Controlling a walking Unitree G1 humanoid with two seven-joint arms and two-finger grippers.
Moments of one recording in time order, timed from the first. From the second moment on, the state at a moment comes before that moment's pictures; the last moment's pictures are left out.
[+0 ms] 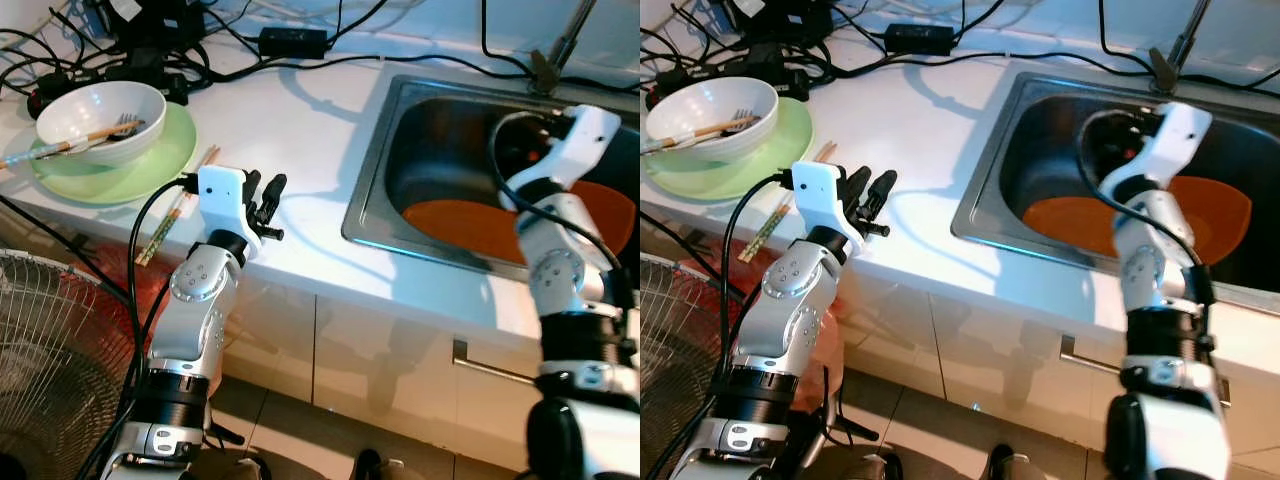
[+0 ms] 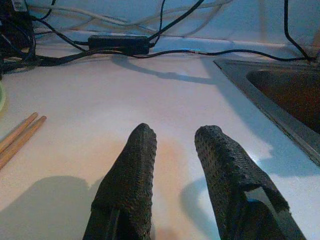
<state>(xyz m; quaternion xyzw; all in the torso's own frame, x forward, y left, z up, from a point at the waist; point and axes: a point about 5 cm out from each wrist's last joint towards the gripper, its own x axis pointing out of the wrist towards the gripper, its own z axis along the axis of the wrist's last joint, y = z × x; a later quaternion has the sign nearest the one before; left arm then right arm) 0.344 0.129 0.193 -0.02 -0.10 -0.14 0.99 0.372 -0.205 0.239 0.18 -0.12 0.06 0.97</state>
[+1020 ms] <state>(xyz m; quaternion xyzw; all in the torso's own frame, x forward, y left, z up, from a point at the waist) 0.314 0.129 0.206 0.01 -0.16 -0.08 0.98 0.358 -0.173 0.207 0.26 -0.07 0.14 0.95</state>
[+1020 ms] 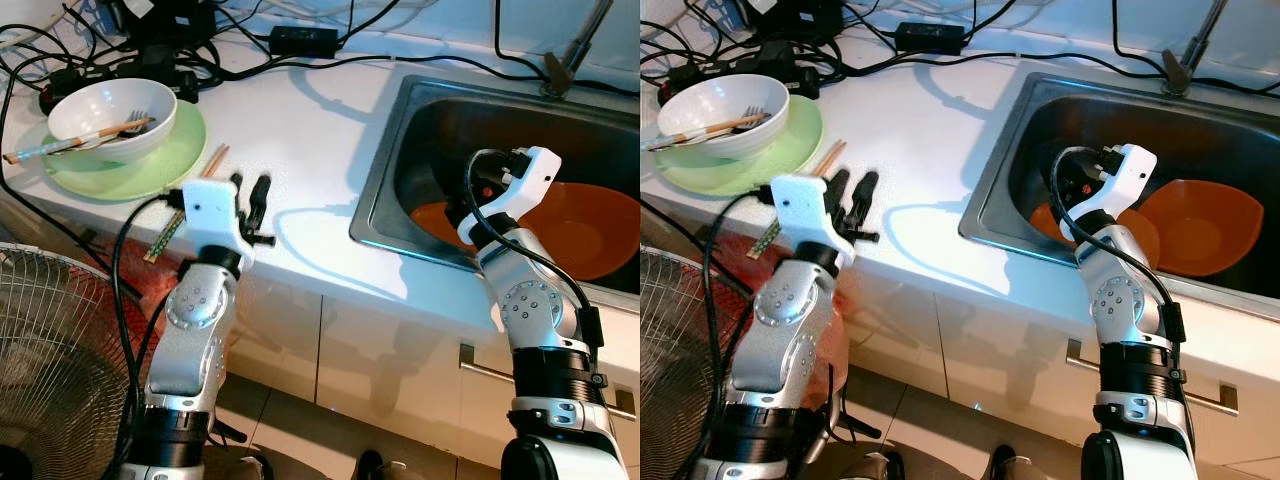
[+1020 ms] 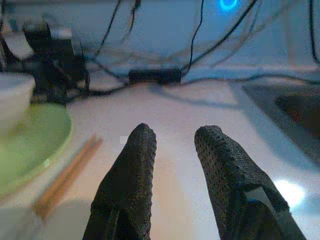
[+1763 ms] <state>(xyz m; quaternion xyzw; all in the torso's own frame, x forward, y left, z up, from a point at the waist) 0.288 0.194 0.197 0.01 -0.15 -0.07 0.99 0.358 -0.177 0.206 0.25 -0.07 0.13 0.96</state>
